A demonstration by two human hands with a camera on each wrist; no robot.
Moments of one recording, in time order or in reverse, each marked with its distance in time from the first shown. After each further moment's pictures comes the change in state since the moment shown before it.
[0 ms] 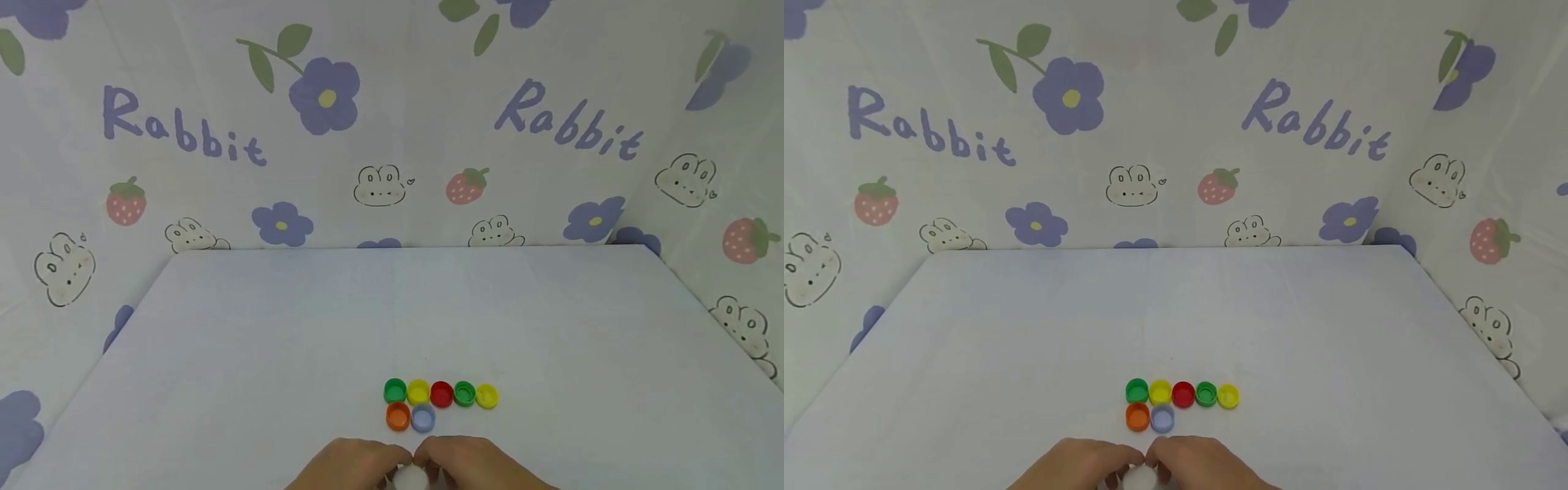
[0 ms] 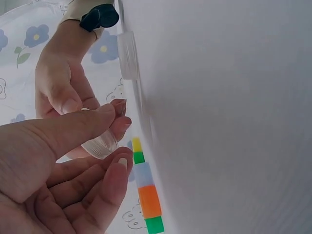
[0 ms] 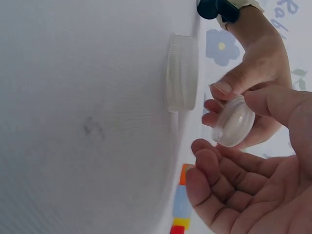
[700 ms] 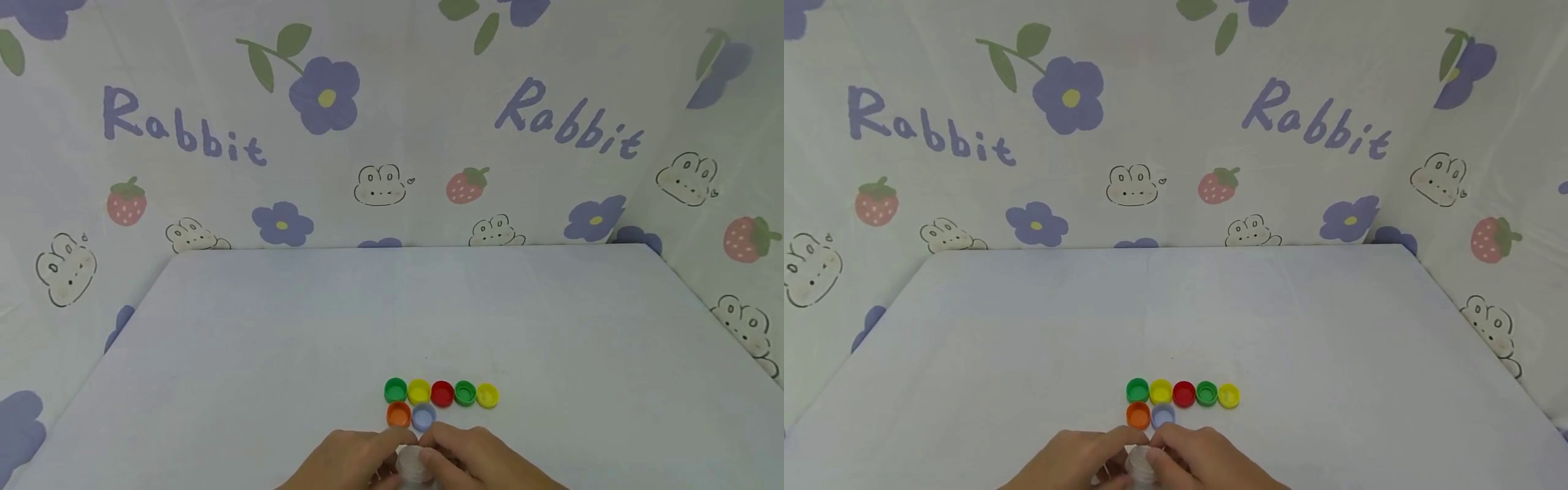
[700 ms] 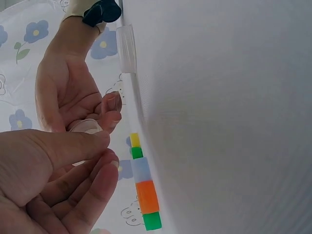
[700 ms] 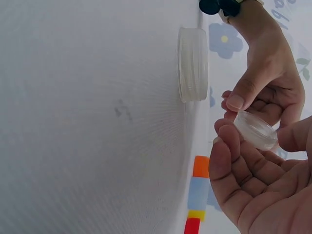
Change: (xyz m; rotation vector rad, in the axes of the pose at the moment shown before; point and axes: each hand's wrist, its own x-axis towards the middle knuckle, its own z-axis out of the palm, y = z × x) left_hand -0.005 -0.006 0.000 -0.020 0.206 0.210; right_hand -0.010 -0.029 -0.015 0.319 0.041 -0.044
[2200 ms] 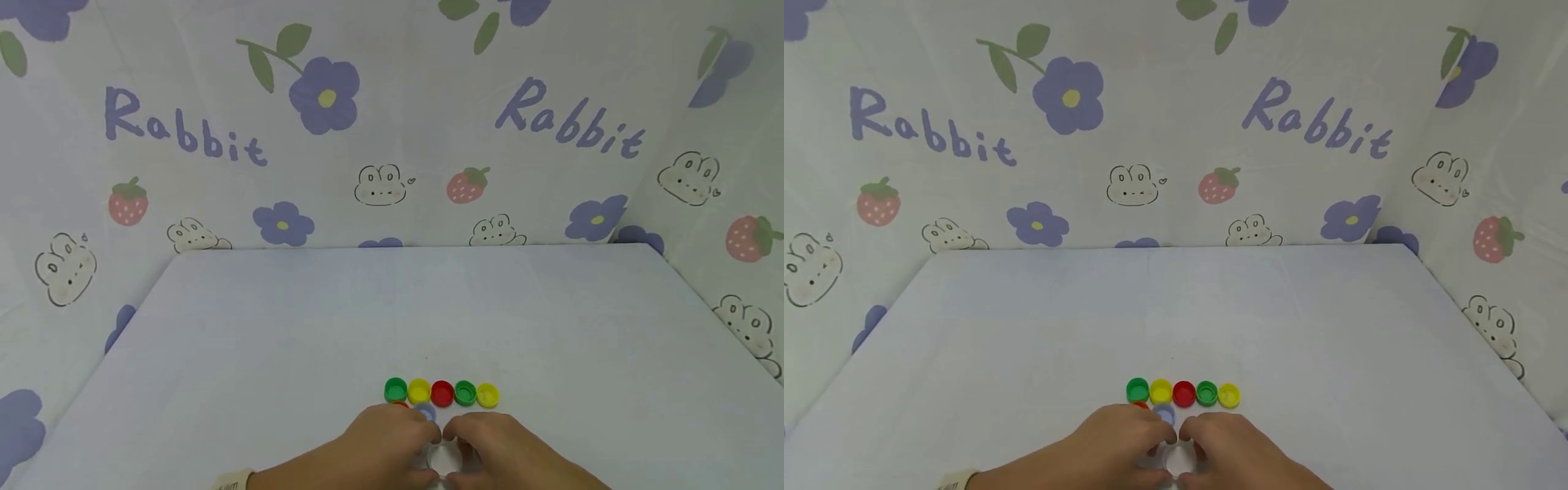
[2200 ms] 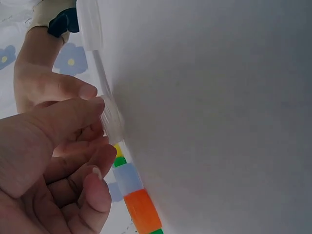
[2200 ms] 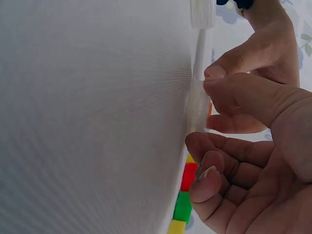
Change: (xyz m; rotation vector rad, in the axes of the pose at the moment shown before) left_hand 0.056 0.008 0.008 0.349 -0.213 -0.074; right_hand -0.002 0.007 -0.023 -0.418 0.071 0.144
